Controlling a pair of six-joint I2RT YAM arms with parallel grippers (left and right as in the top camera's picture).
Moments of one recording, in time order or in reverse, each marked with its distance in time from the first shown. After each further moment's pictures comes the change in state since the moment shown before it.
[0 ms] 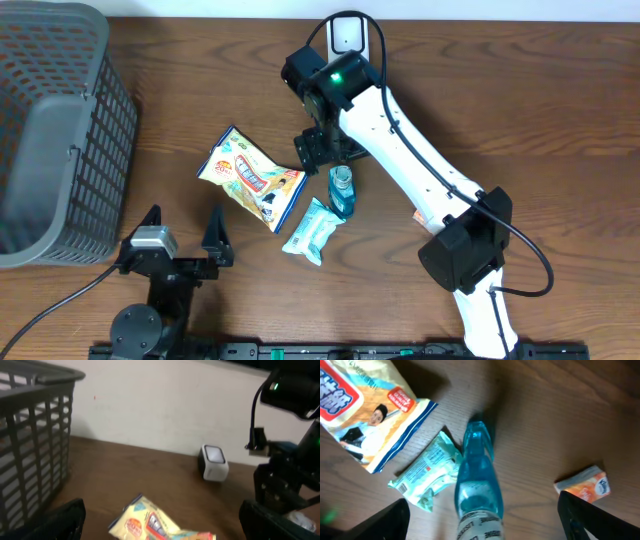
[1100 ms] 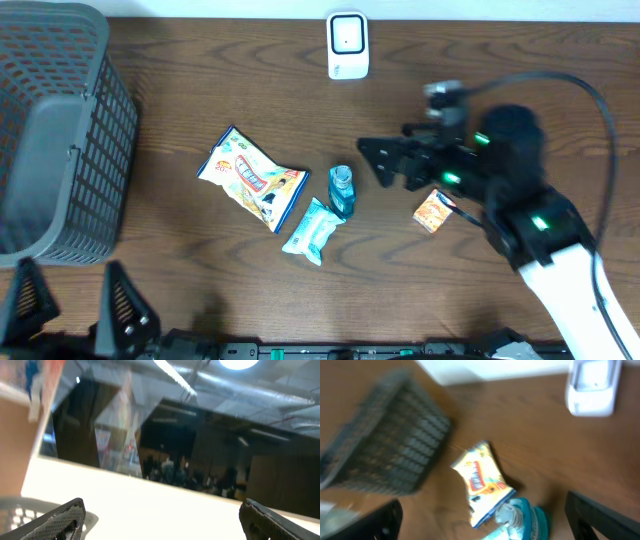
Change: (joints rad) left arm 0.000 0.000 0.484 0.054 -0.061 0.049; right arm -0.272 -1.011 -1.076 1.048 -0.401 0.049
